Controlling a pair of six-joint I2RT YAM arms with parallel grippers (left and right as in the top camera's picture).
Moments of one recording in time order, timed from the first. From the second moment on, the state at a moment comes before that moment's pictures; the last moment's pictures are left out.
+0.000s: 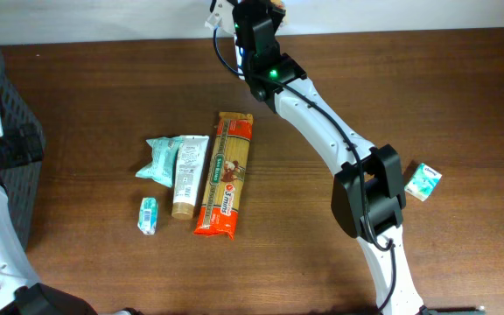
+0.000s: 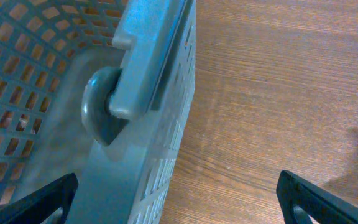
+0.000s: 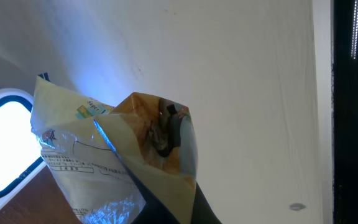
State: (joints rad) left arm 0.60 1.54 1.40 -0.69 0.07 0.37; right arm 0.50 2.35 2.16 -0.04 0.57 -1.07
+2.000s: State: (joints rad) left arm 0.60 1.54 1.40 -0.69 0.07 0.37; right arm 0.74 2.24 1.99 -0.83 -0.13 0.45
